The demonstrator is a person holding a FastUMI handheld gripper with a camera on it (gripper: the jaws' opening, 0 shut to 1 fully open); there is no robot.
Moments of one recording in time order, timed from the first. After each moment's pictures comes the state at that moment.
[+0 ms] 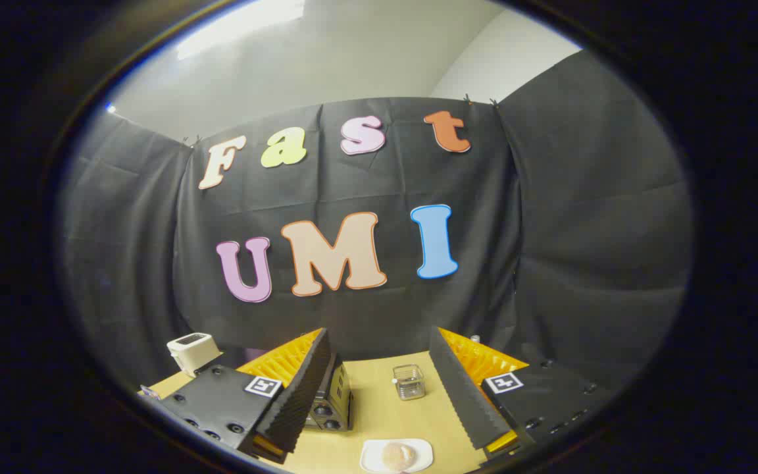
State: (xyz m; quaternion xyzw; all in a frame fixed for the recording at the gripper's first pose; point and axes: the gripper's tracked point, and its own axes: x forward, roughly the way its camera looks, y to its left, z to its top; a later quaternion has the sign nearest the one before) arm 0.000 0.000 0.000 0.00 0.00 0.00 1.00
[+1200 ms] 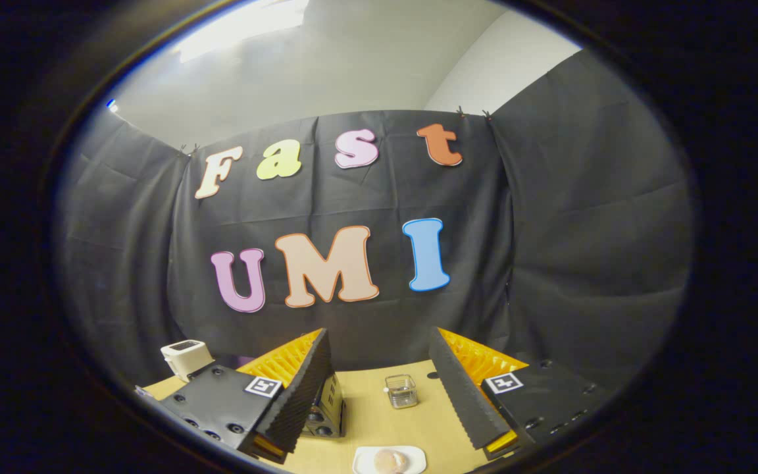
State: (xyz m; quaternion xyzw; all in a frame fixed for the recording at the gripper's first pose) arm -0.006 -0.011 0.005 0.00 -0.02 -0.01 1.00
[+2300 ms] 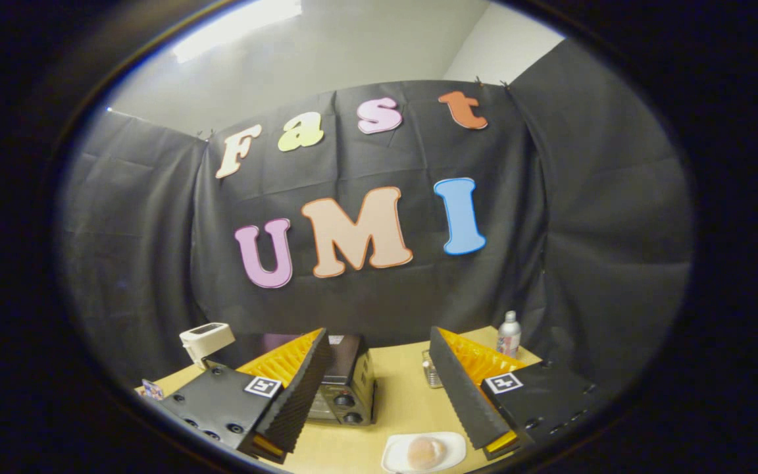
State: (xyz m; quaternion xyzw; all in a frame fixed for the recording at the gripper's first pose) arm 0.024 0.044 -0.090 0.03 0.04 0.06 1.00
